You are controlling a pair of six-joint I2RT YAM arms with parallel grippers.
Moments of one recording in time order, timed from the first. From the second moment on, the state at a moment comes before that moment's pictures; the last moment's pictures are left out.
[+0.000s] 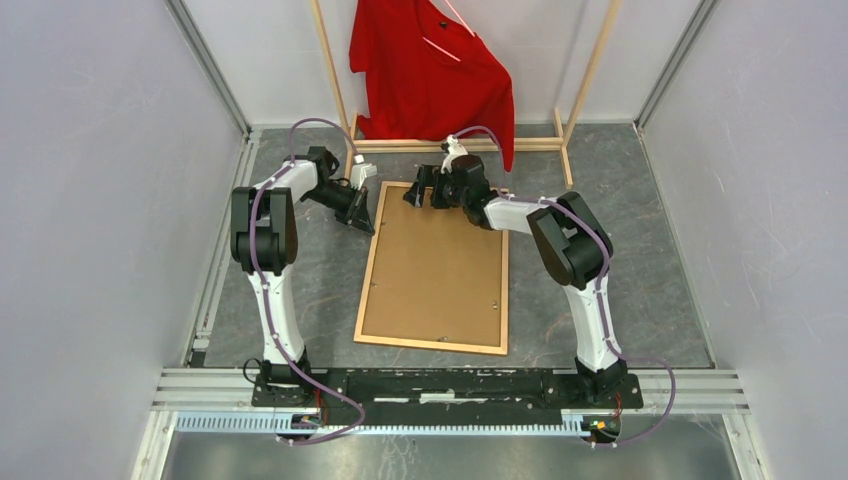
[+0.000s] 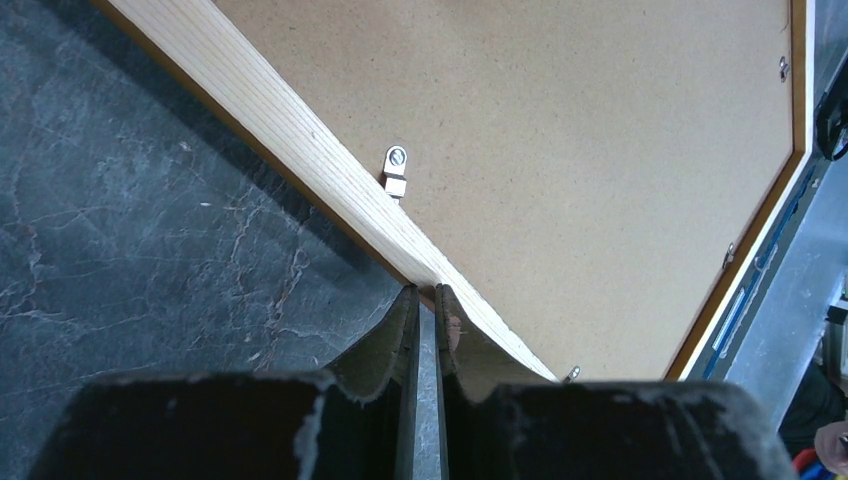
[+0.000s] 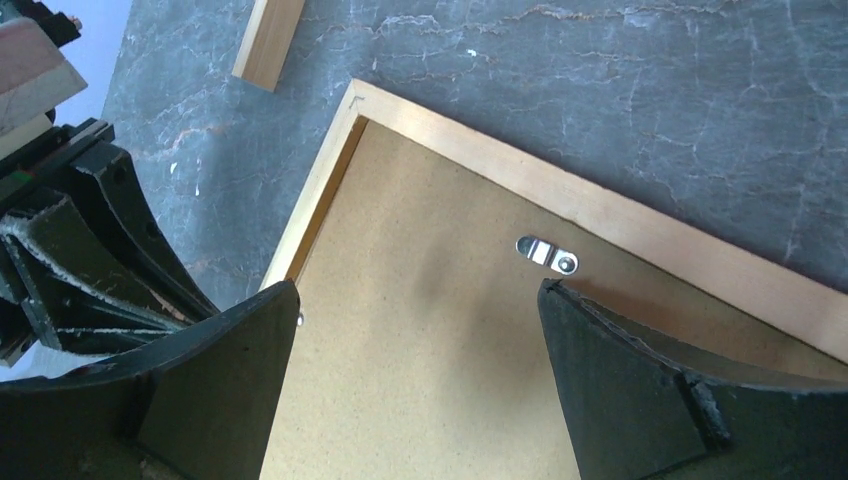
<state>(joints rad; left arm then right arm) -0.05 2.19 1.60 -0.93 0.81 0.60 0.55 2.20 1.40 0.35 -0.23 0.53</state>
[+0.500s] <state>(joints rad) -0.05 2.19 1.60 -0.94 0.81 0.60 0.54 2.27 1.49 0.36 -0.22 0.54</state>
